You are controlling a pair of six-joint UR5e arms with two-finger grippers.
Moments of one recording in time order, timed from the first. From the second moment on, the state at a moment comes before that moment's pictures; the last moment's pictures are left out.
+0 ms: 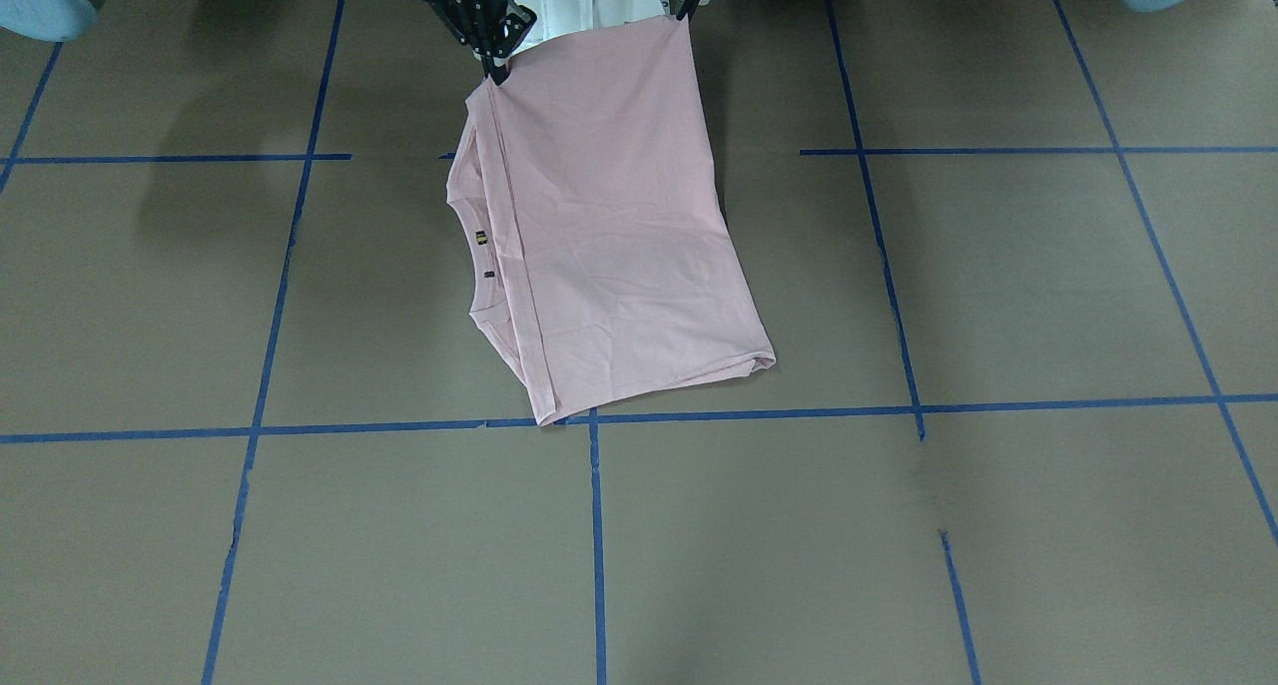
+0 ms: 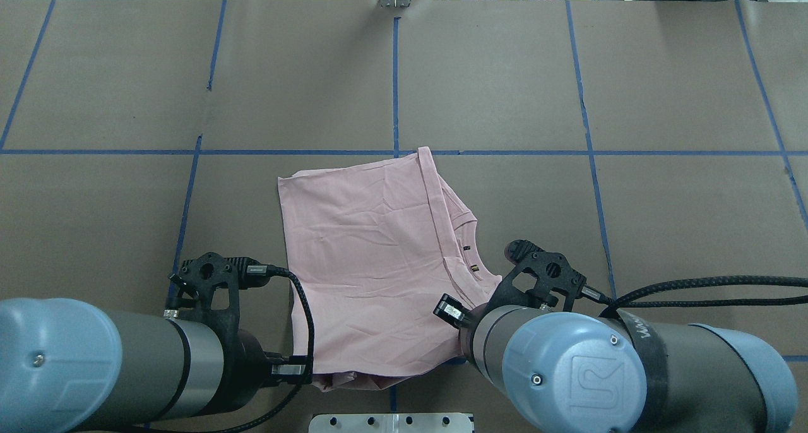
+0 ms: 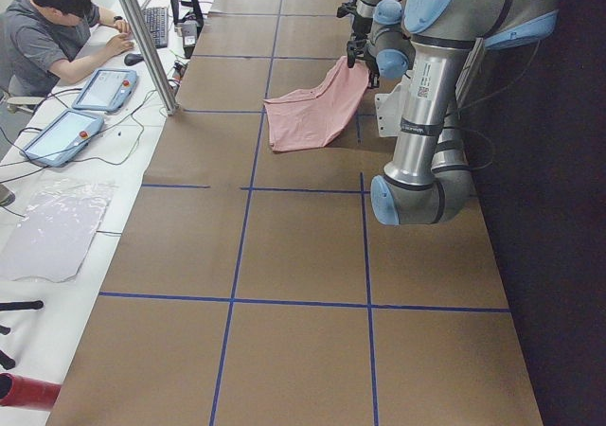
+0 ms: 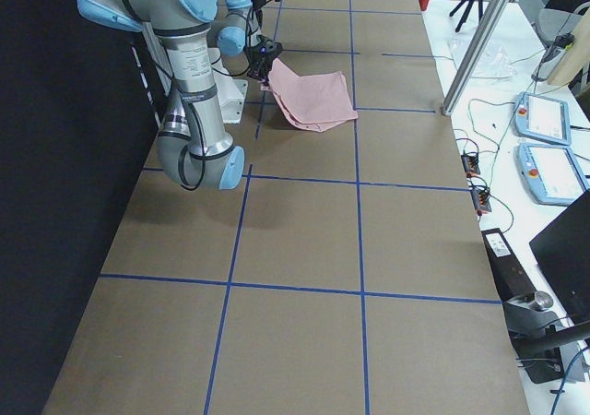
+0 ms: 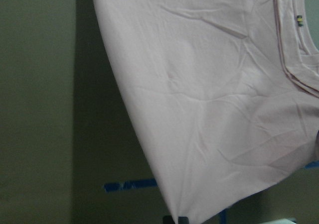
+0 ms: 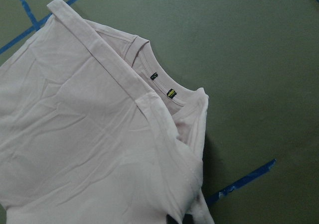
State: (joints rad) left arm -0.21 -1.96 -2.40 -1.42 -1.73 -1.45; right arm 0.16 -1.06 2.30 -1.96 1.48 2.02
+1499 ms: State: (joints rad) left arm -0.65 -2.07 -1.85 -1.63 -1.75 -1.05; right arm 0.55 -0.69 1.38 -1.47 1.58 1.63
